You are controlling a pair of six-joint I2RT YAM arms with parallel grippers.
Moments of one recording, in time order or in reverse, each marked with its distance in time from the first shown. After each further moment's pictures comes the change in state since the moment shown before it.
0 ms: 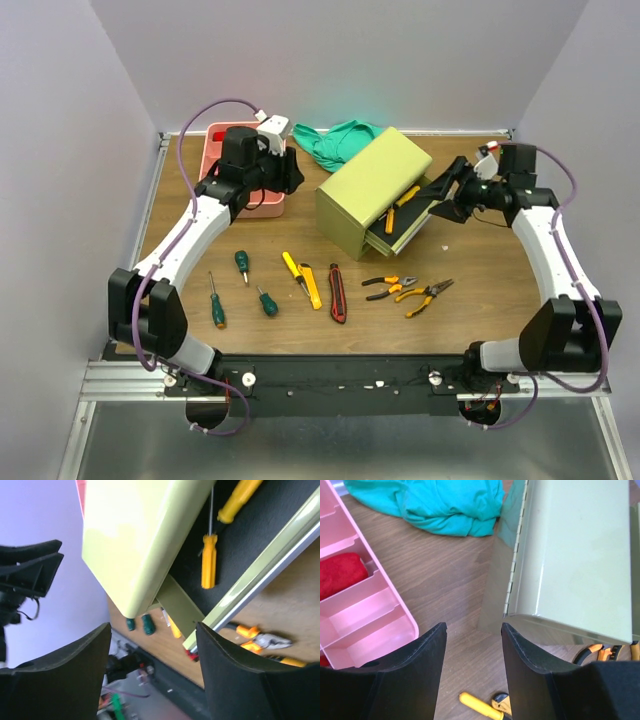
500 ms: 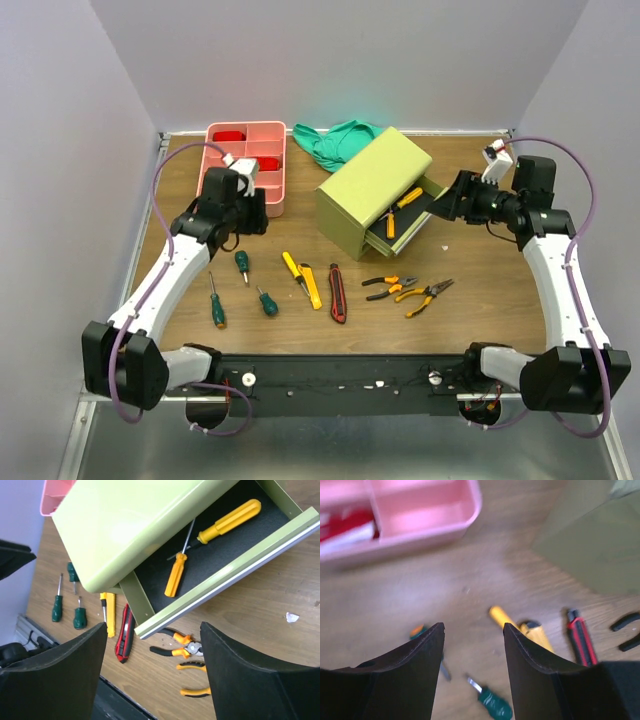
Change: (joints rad) left arm 0.034 -0.253 -0.245 -0.230 -0.225 -0.059; right arm -0.035 -0.228 -0.078 -0.008 0.051 -0.451
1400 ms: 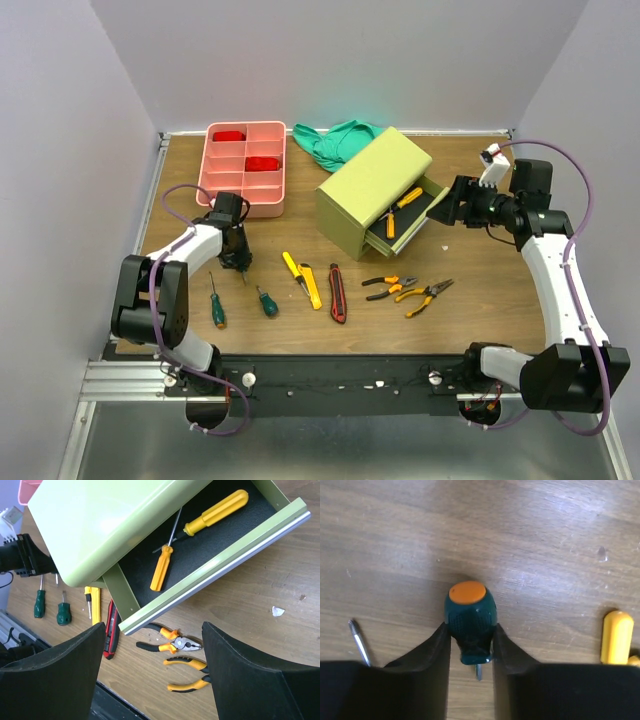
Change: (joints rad) left arm 0.127 0.299 -0.192 -0.017 -0.152 -0.276; right arm -0.002 0.008 -0.019 -0.021 0.037 -0.076
